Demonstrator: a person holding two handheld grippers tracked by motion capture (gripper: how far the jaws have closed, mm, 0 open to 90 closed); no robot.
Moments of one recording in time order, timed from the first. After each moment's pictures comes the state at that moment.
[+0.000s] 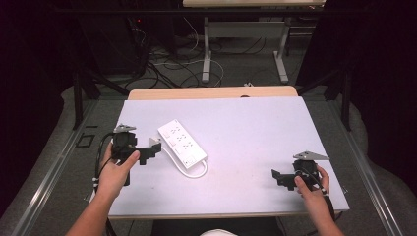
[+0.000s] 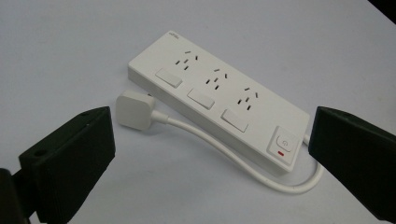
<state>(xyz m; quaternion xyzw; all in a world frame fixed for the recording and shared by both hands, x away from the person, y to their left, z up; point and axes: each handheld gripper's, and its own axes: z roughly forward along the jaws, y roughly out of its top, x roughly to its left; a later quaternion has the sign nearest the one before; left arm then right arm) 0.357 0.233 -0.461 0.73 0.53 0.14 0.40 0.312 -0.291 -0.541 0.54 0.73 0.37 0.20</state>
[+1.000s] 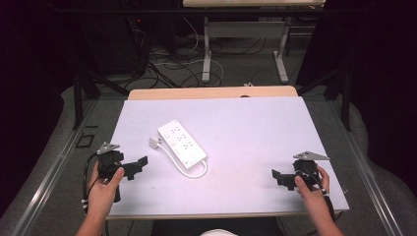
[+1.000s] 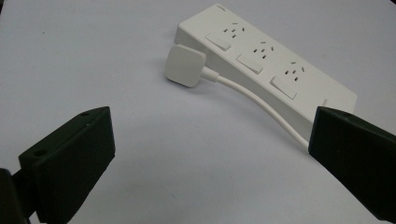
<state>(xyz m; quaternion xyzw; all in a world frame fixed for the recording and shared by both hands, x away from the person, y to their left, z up) 0.326 0.269 -0.509 0.69 0.57 0.16 0.41 0.312 -0.292 -0.542 0.54 0.73 0.37 0.20</state>
